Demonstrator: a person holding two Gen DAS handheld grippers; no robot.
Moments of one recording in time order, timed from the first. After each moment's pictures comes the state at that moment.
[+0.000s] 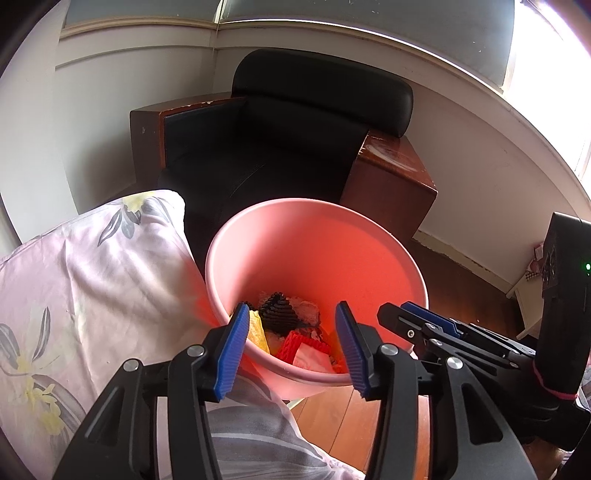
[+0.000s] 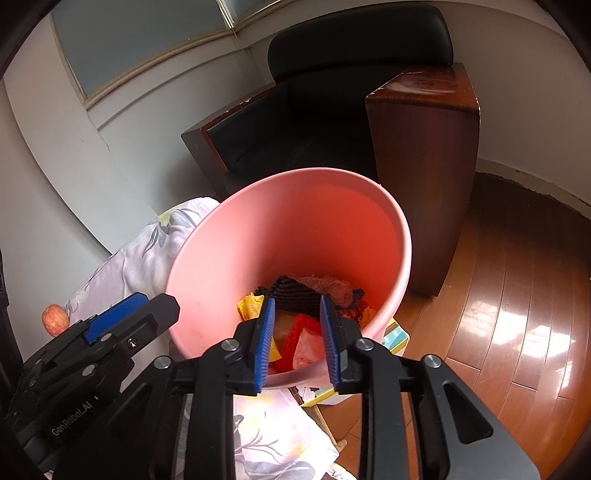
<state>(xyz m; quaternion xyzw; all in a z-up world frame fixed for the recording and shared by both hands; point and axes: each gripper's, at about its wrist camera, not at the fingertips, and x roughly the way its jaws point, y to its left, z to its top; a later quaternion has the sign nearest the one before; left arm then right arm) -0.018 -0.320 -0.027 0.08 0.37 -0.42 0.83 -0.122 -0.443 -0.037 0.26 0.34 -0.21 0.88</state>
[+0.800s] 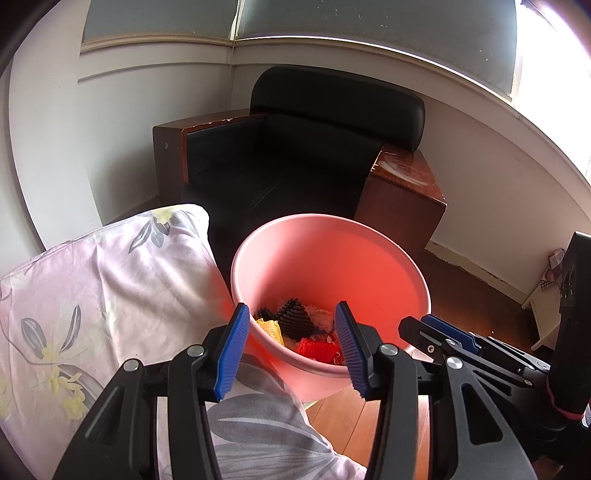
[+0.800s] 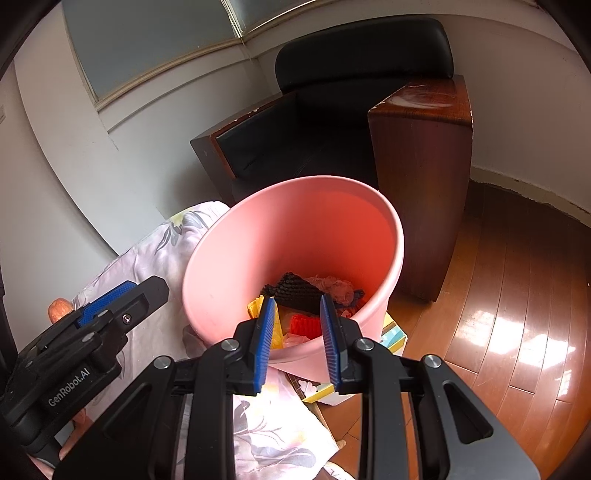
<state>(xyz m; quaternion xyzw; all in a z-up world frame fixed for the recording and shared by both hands) -0.035 -0.302 -0.009 0.08 0.35 -0.38 0.85 -0.141 -0.433 -0.022 0.24 0.32 -0.20 0.89</state>
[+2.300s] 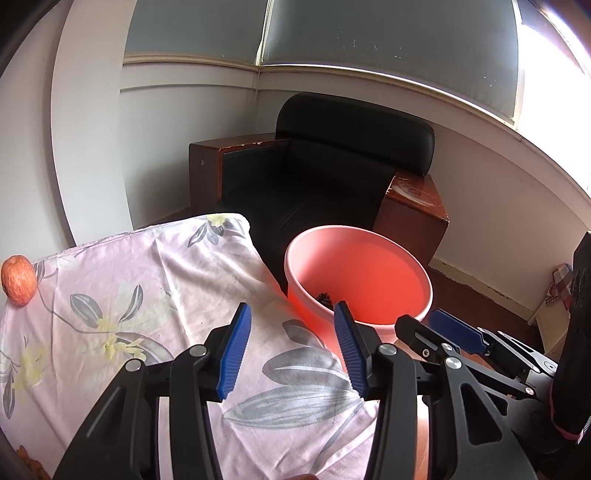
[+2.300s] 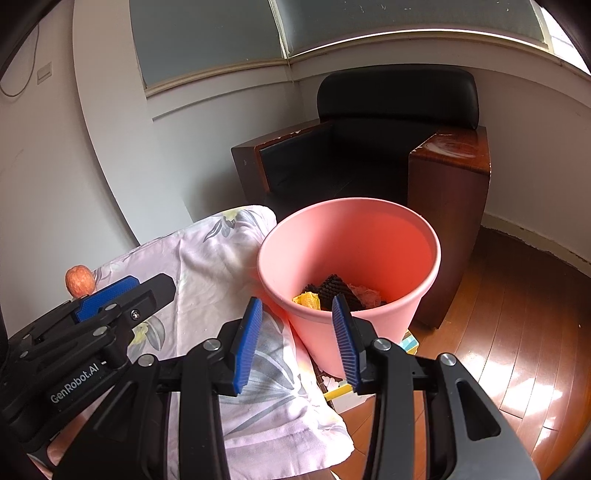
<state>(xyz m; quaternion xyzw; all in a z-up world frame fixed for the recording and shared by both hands) -0.074 -0.216 0.013 0.05 0.31 -0.36 0.88 -0.157 -0.344 0.006 0.16 0.29 -0.19 0.93</state>
